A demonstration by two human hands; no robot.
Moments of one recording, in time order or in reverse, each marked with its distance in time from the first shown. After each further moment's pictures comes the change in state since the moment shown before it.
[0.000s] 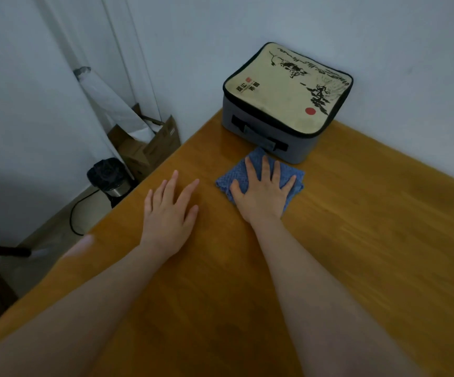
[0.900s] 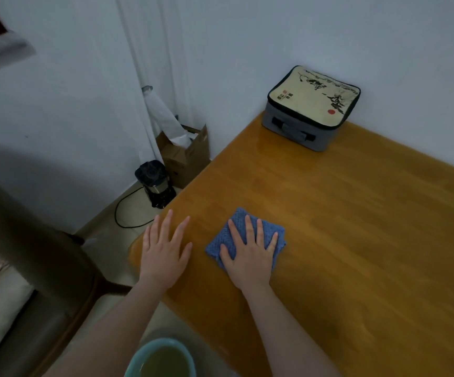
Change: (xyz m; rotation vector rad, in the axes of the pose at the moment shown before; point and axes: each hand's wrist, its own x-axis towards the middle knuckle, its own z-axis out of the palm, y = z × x) left_hand -0.197 -0.118 -0.053 0.153 -0.103 -0.103; right_hand -0.258 -0.109 0.032 0.055 -0.017 -0.113
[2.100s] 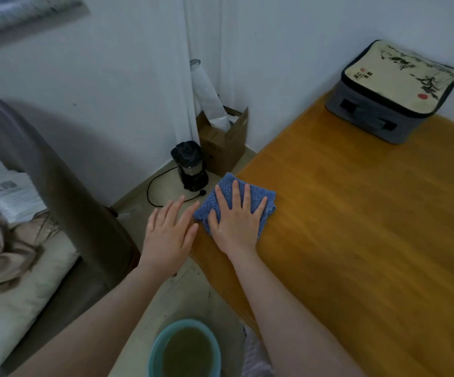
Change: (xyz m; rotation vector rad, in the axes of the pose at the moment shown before) left_hand -0.007 -0.100 -0.002 -0.104 0.047 -0.016; right_hand 0.046 -0.149 0.029 -0.004 0.006 -0.179
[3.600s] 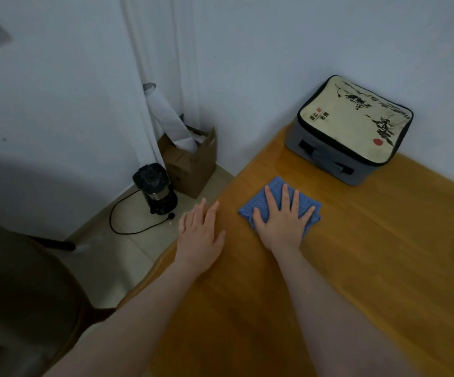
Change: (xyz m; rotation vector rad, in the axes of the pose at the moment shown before) left_hand 0.162 0.142 0.012 -0.207 -0.077 0.038; right_hand 0.127 0.199 -0.045 -0.072 -0.011 0.299
